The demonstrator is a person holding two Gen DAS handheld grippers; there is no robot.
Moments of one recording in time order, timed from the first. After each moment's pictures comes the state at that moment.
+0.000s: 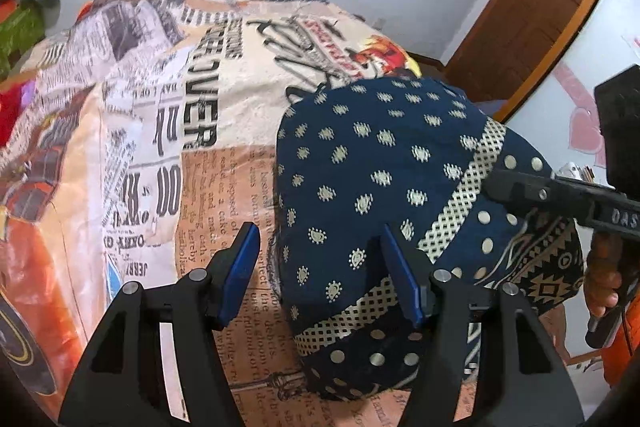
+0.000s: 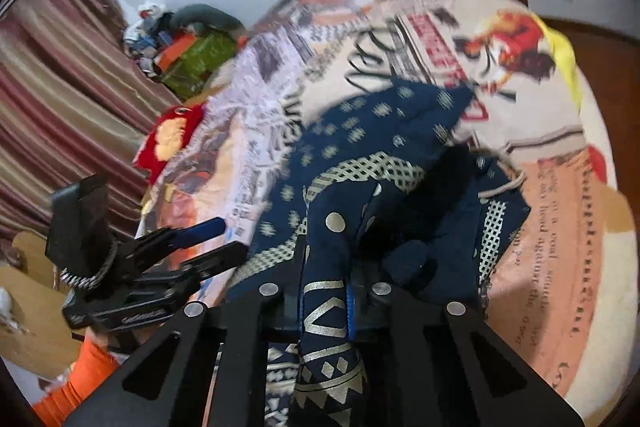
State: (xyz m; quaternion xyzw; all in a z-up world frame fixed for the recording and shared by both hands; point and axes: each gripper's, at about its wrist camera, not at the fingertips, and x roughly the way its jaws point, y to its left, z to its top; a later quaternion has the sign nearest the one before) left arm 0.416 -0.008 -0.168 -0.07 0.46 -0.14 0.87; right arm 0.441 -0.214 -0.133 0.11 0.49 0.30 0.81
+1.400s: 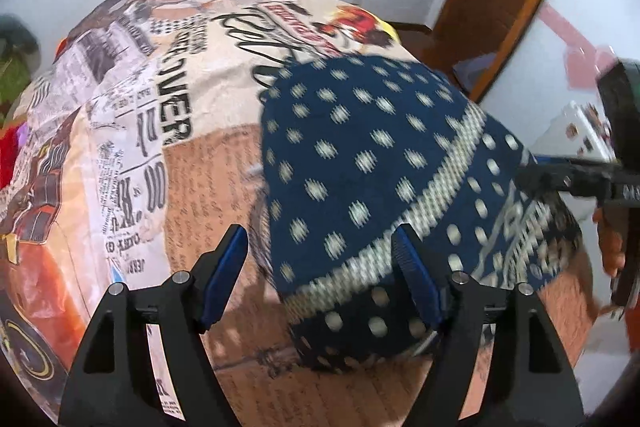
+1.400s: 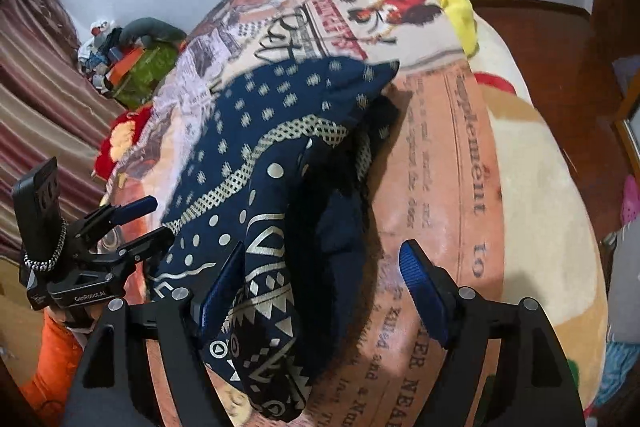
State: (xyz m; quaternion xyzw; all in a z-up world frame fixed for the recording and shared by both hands) left arm 0.402 -0.037 -0.183 0.00 0.48 -0.16 0.86; right arm 0.395 -0.298 -0.169 0.13 0.52 0.20 0.82
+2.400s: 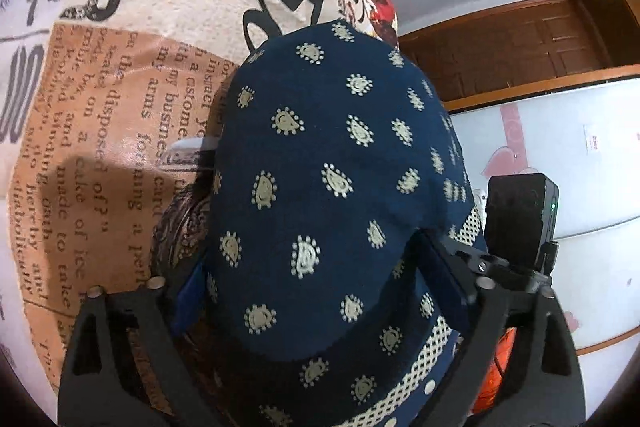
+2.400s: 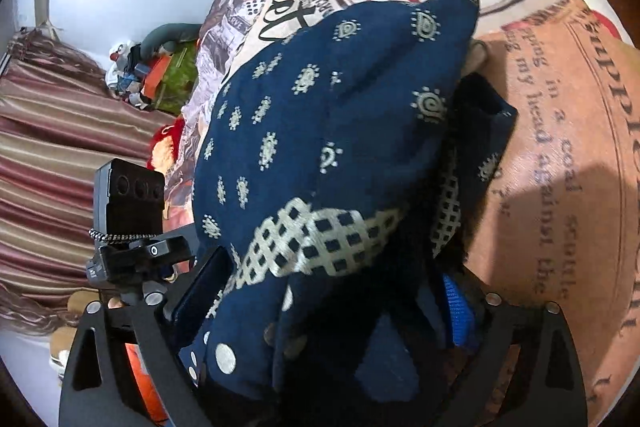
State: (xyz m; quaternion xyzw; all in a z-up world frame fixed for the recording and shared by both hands) left arm 0.500 -0.013 -0.266 -0.30 0.58 -0.26 0.71; right arm 0.487 -0.259 -0.247 0.25 0.58 0.28 0.72
